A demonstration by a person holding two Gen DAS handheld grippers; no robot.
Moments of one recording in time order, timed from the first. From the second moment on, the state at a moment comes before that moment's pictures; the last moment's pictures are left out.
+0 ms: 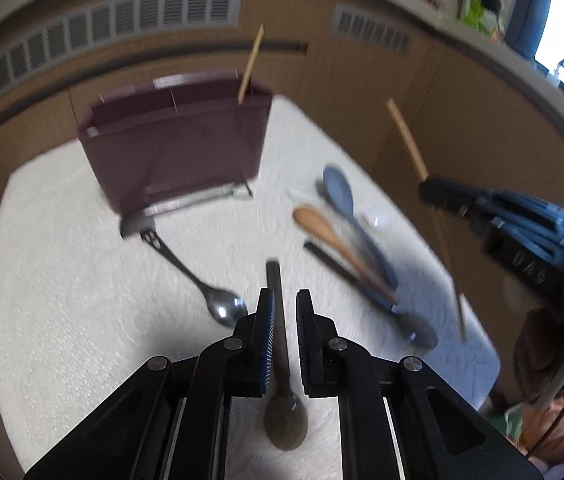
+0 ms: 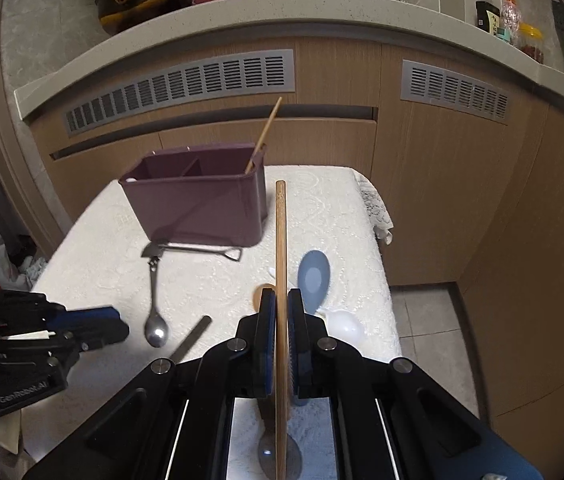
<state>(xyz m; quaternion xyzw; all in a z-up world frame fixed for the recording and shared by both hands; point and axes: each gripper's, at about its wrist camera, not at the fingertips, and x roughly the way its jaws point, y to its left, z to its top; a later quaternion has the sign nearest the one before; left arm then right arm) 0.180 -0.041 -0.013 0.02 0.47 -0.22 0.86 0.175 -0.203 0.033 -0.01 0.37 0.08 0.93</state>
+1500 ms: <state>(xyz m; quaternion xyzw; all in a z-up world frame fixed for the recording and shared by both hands) 0.169 -0.038 -0.003 0.01 0.38 -0.19 0.90 0.161 -0.211 0.008 0.01 0.38 0.09 0.92</state>
